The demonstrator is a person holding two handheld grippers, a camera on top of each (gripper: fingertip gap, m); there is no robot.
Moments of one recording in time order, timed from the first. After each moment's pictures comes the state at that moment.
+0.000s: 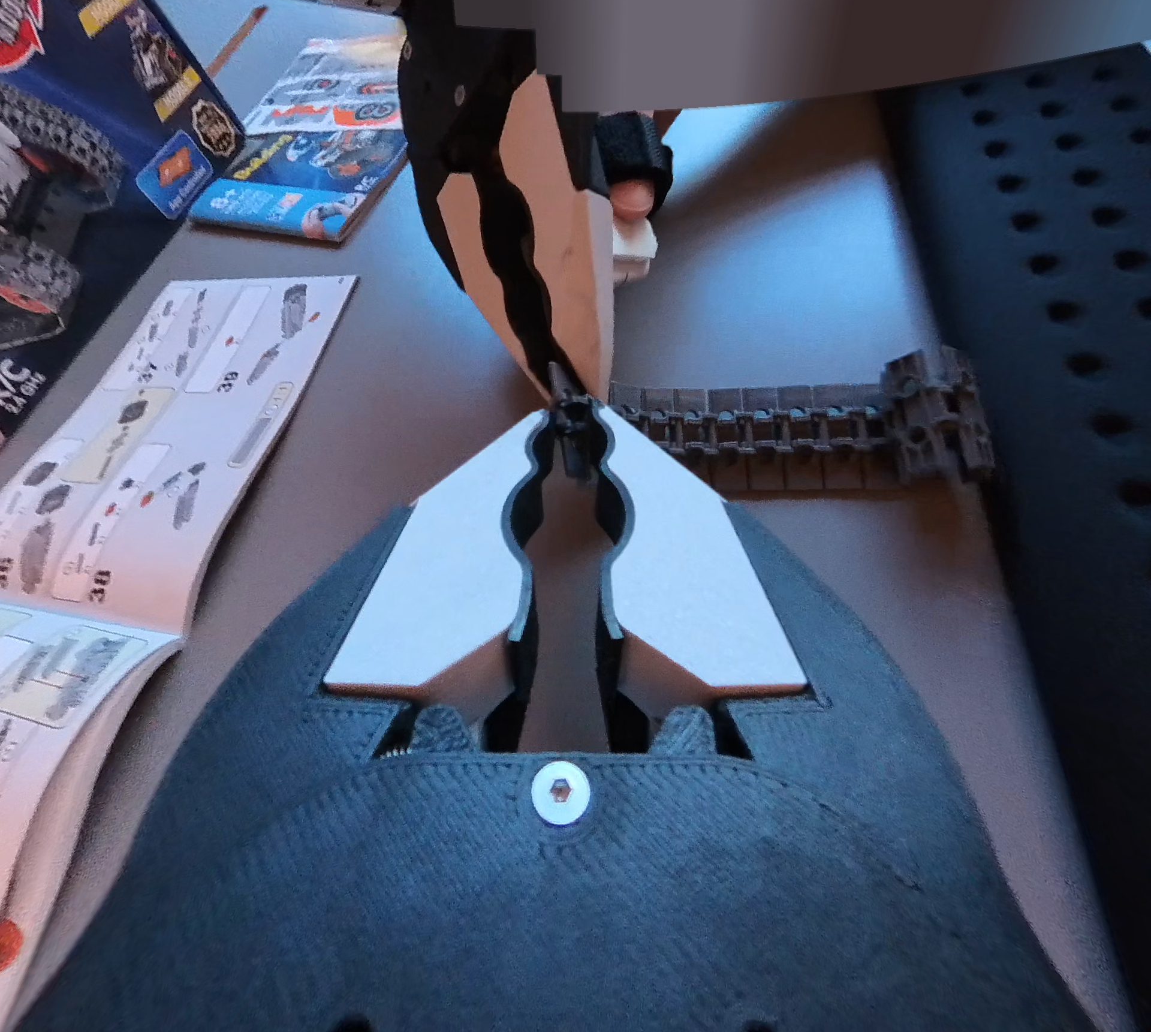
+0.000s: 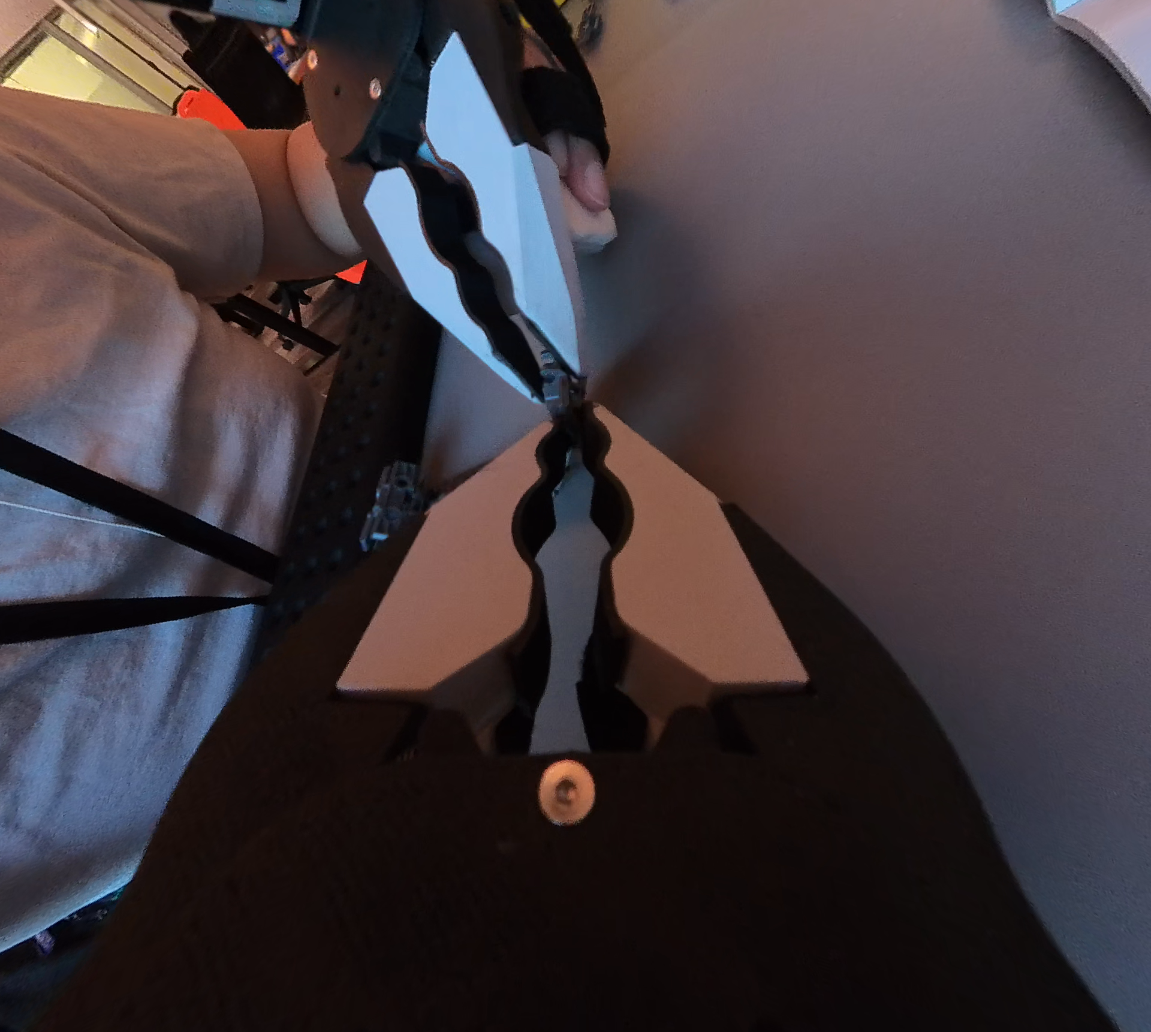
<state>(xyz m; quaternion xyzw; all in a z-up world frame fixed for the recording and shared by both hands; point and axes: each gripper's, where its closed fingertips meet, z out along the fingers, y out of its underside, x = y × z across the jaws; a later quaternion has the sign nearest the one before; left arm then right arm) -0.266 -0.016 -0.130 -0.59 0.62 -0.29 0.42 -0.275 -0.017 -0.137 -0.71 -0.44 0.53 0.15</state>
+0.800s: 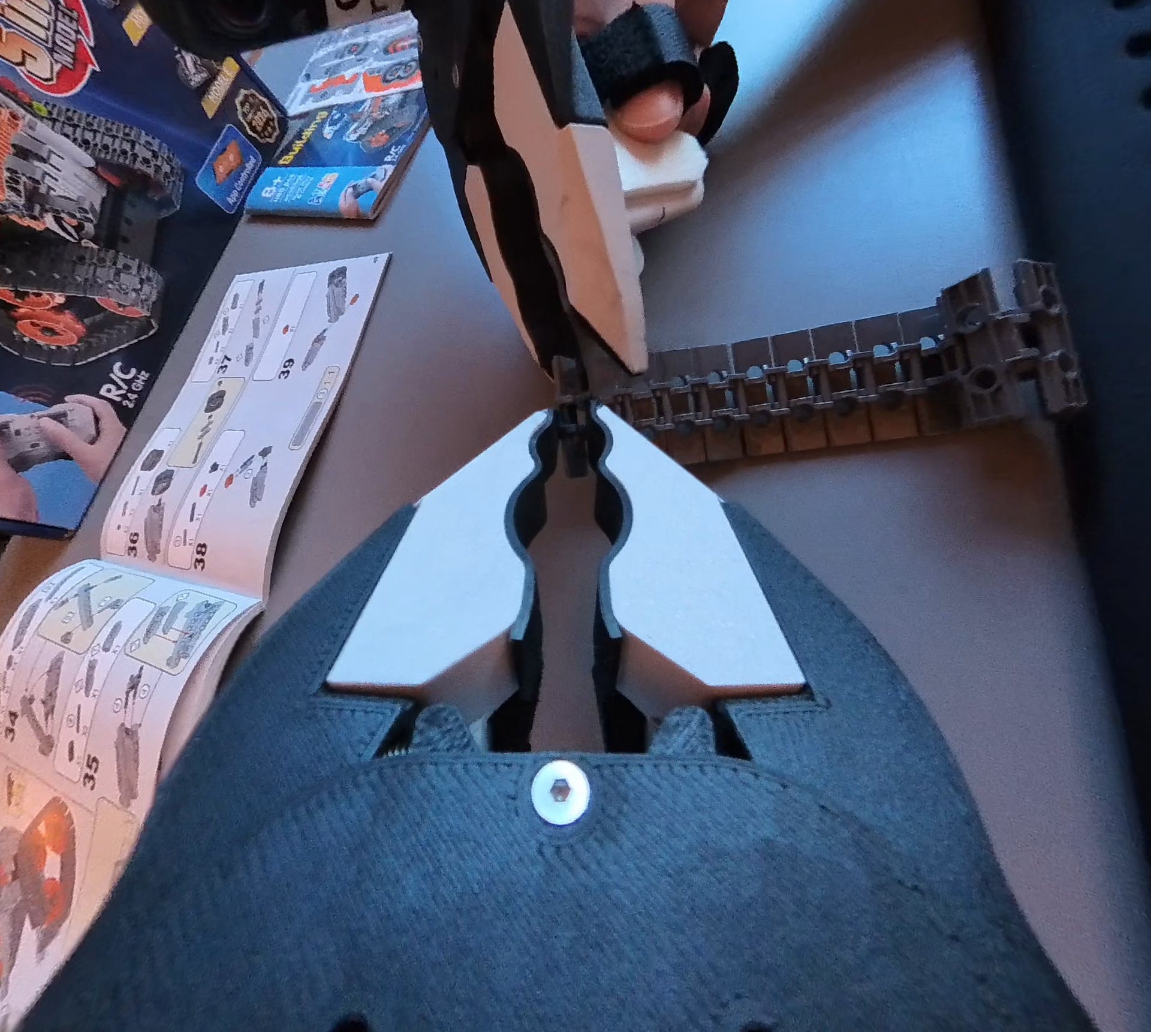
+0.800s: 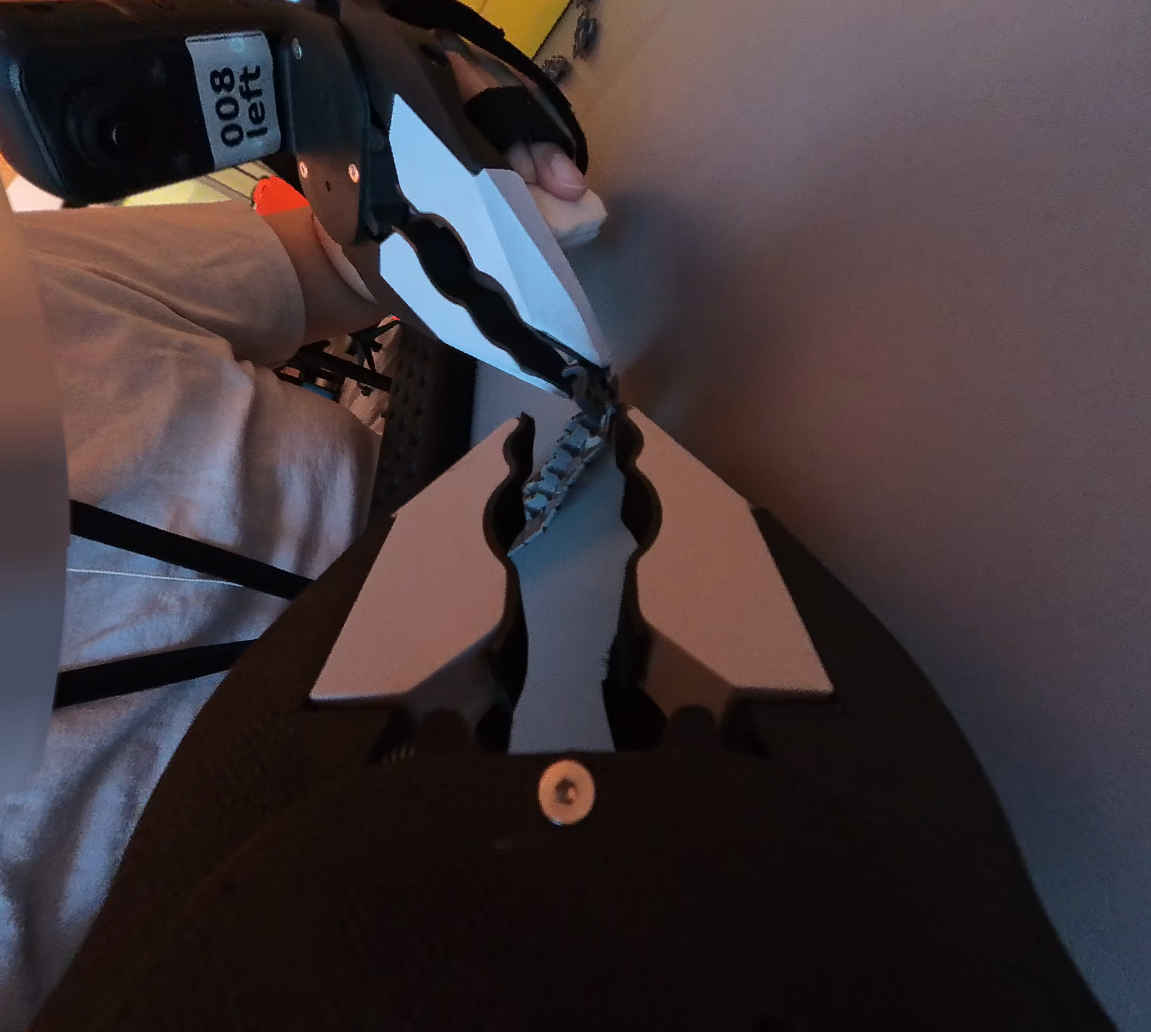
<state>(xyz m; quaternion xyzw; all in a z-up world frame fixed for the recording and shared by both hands) -0.270 -0.013 -0.137 -0.59 0.65 -0.19 0.44 -0.278 -0.023 -0.136 -0.73 -0.37 0.57 0.10</state>
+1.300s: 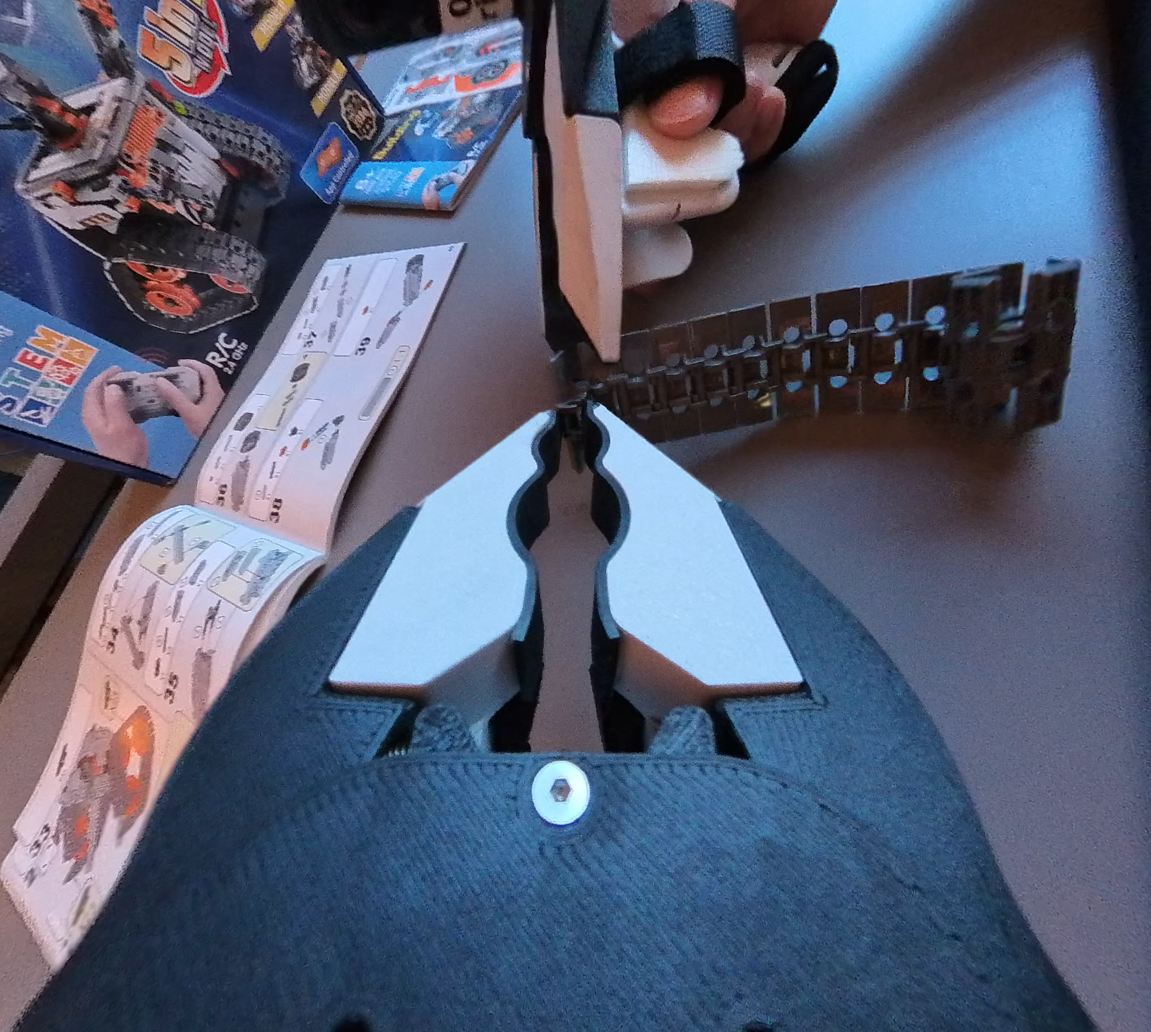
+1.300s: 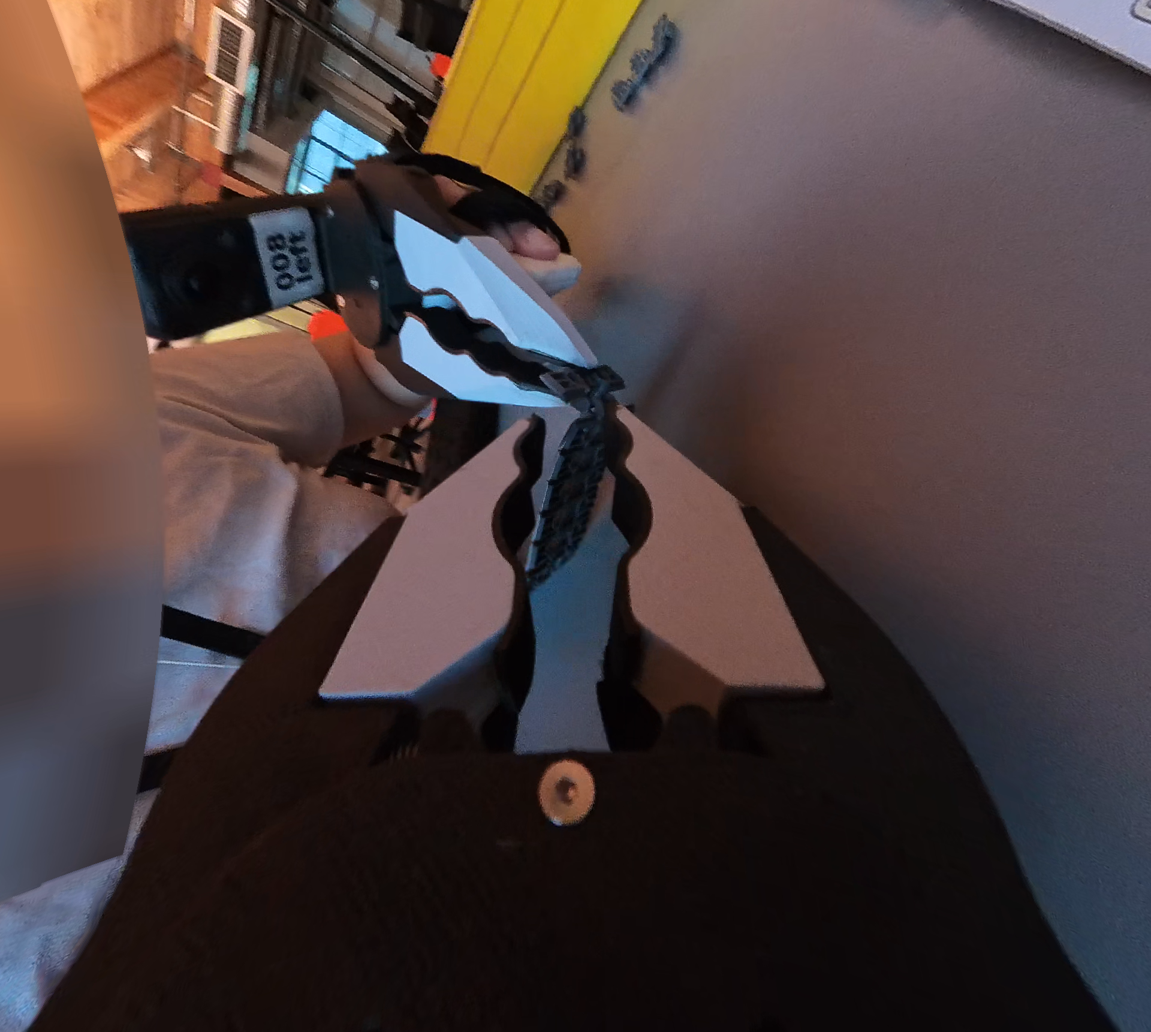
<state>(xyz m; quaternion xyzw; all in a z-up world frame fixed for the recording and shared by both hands) -0.279 0.000 -0.130 -0.60 0.61 -0.15 0.49 -0.281 -0.004 -0.125 -0.73 -0.28 0.61 0.13</state>
